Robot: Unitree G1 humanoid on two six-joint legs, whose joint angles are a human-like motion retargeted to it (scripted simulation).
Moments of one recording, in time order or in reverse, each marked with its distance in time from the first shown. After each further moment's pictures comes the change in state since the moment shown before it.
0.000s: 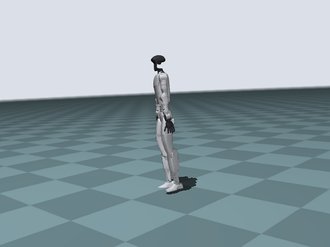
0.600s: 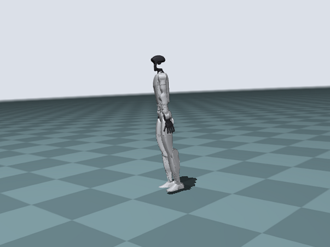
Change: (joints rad) left arm 0.019 0.011 0.003 -0.003 0.024 0.023 -0.024; right arm 0.033 -0.017 -0.042 0.040 0.032 -0.003 -0.022; waist -0.018 0.012 -0.034; left_leg 0.010 0.004 0.014 -0.017 -0.004 -0.021; right_leg -0.001 0.013 0.013 -0.008 -0.012 -0.001
